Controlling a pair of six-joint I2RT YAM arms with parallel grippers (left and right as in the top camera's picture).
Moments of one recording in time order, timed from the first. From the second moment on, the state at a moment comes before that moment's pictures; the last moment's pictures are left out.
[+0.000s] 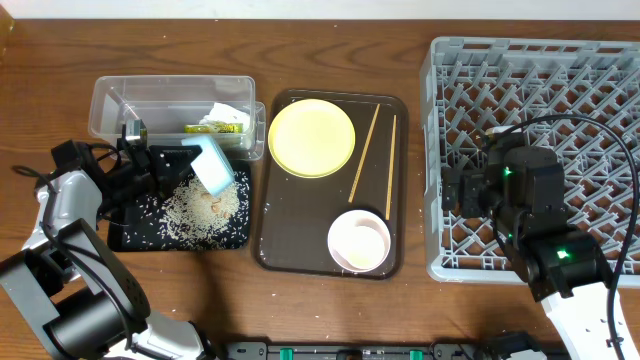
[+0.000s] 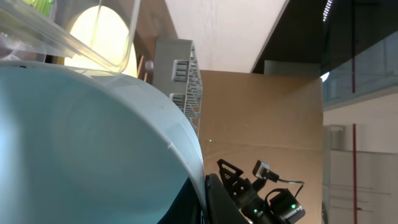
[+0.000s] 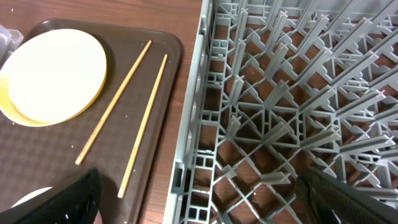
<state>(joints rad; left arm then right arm) 0.56 1.75 1.05 -0.84 1.48 -0.07 0.23 0.98 0.87 -0.63 0.05 0.13</state>
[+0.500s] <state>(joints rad) 0.50 1.68 1.05 -0.85 1.45 -0.06 0.23 0.98 0.87 -0.63 0.05 0.13</state>
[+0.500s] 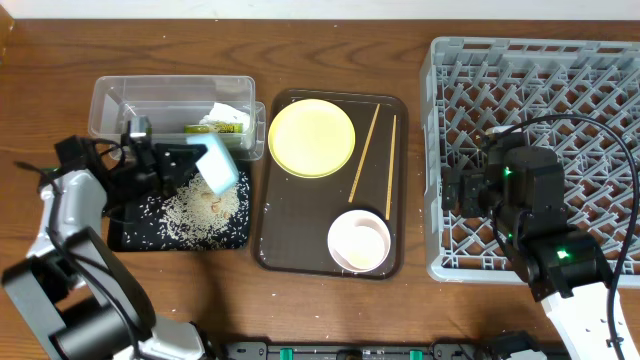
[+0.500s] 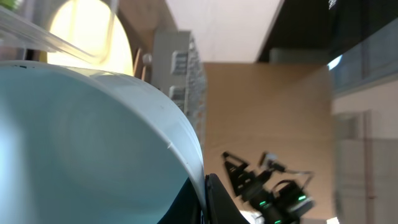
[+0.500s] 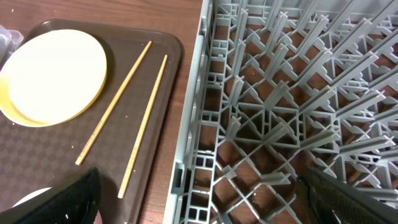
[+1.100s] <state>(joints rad) -0.16 1.53 1.05 -0.86 0.65 -0.09 0.23 0.98 0.87 -0.62 0.05 0.13</state>
